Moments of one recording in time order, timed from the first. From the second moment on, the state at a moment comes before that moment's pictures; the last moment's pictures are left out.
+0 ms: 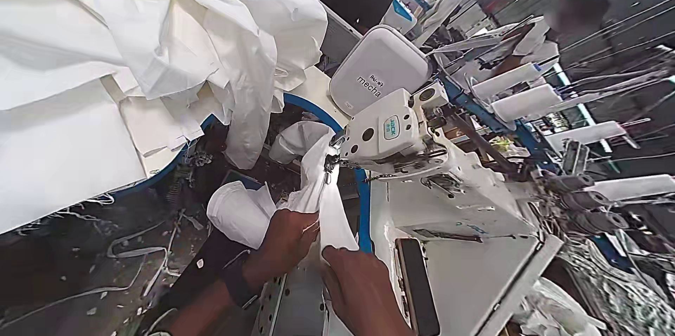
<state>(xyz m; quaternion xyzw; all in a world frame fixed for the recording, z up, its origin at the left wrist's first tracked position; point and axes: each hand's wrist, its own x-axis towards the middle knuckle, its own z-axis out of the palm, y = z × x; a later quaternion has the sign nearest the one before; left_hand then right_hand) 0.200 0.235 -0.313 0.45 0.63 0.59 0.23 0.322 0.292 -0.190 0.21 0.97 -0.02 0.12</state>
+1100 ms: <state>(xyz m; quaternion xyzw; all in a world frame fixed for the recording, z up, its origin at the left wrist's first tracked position) 0.196 0.220 -0.282 0.55 0.71 0.39 0.21 0.334 0.288 -0.204 0.25 0.96 0.04 0.08</state>
